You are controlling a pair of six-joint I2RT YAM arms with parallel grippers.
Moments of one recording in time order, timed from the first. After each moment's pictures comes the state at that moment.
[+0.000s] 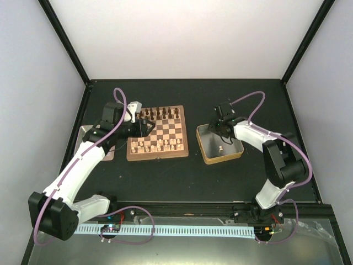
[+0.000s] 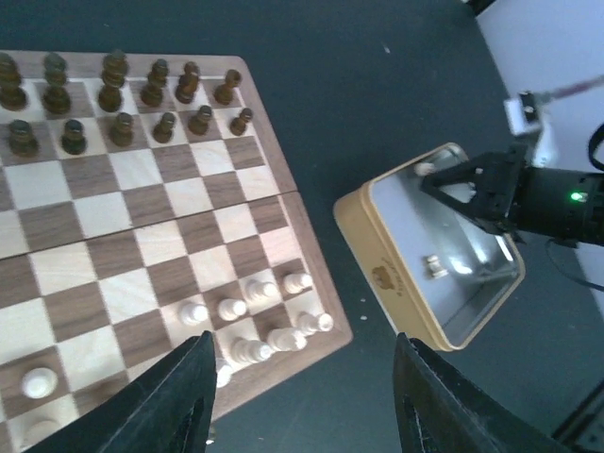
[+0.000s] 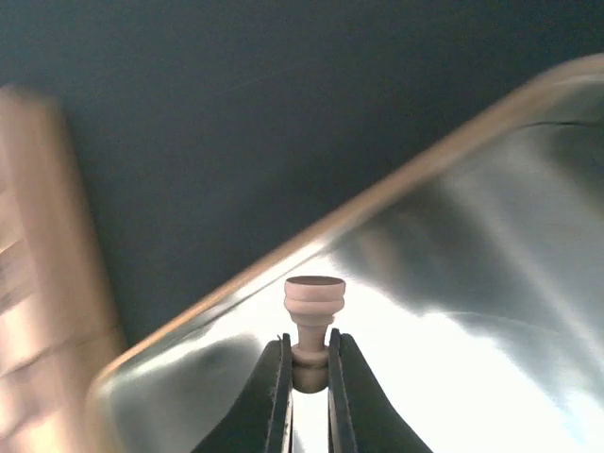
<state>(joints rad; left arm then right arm) -0.30 1.11 0.96 -0.53 0.38 -0.38 0.42 1.71 1.05 -0.39 0.16 0.88</state>
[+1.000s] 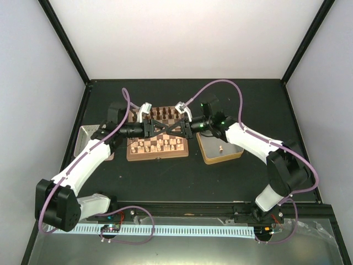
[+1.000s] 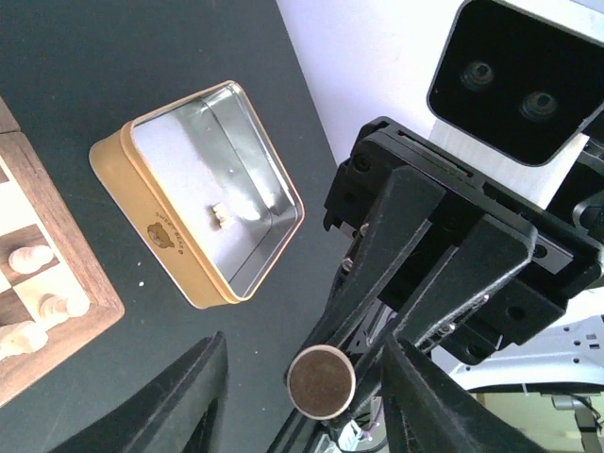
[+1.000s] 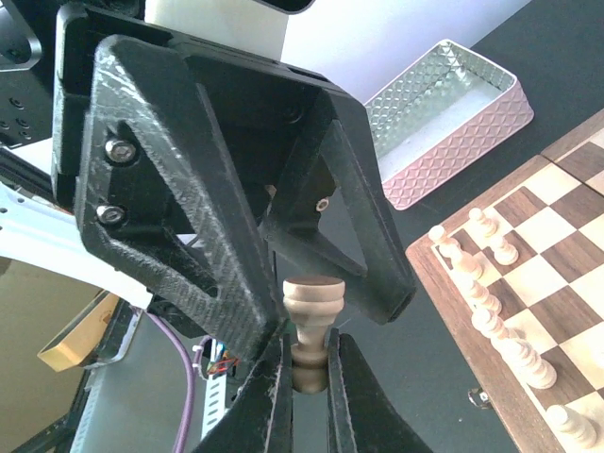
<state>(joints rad) -0.30 1.19 0.87 -0.22 0.90 -0.63 0.62 1.62 1.13 0.00 -1.01 0.30</state>
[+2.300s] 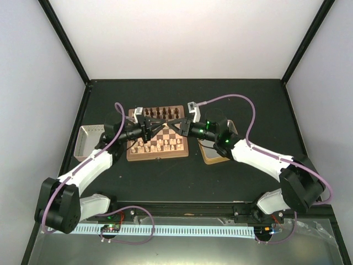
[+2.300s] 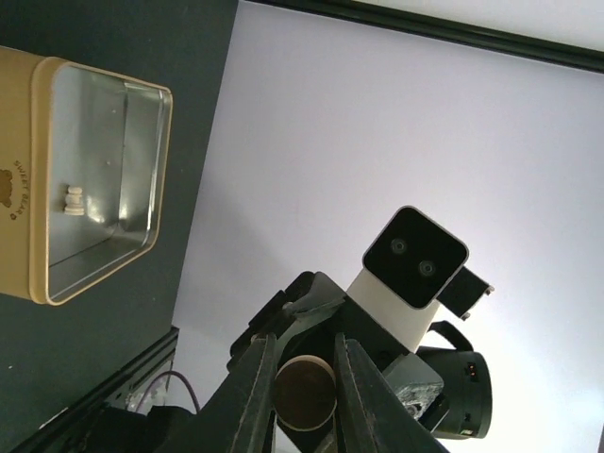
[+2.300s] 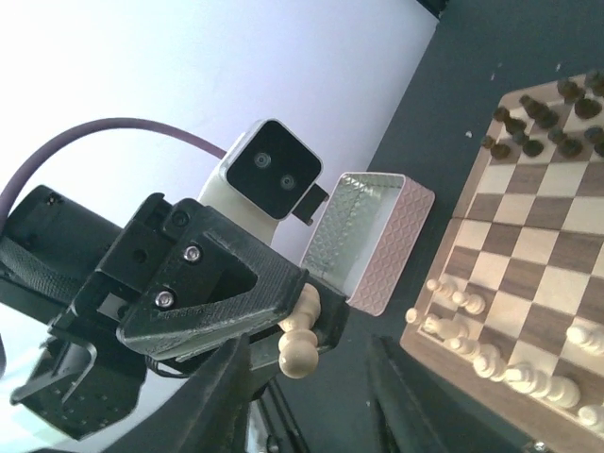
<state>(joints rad) -0.28 1.17 0.61 0.42 0.86 -1.64 0.73 1.43 0.88 0.36 -0.47 0.92</state>
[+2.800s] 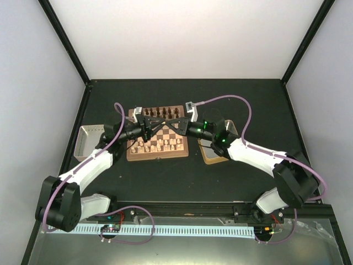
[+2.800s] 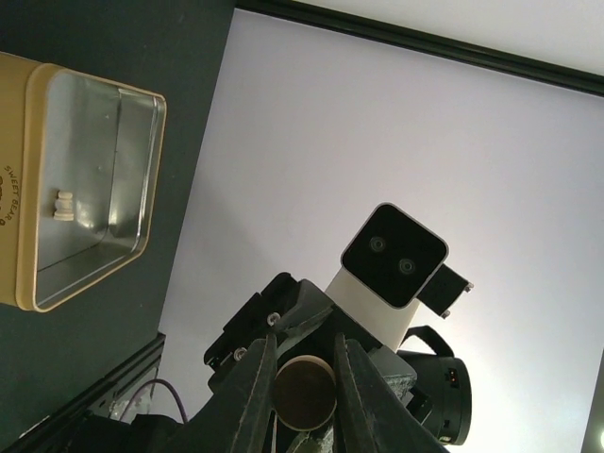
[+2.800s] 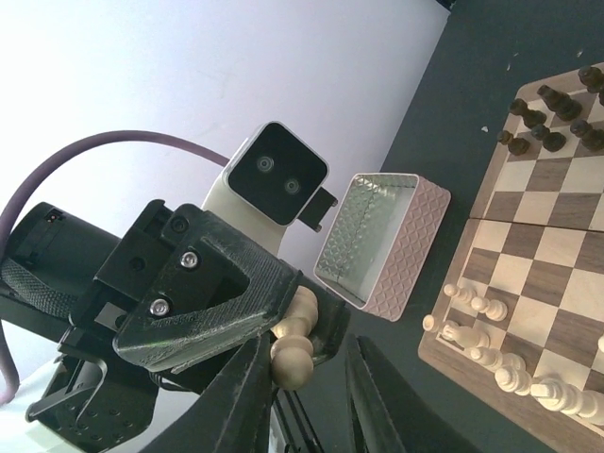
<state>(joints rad) -0.28 1.19 0.60 0.47 0.84 -1.70 0.74 1.48 0.89 0.44 -0.47 0.98</state>
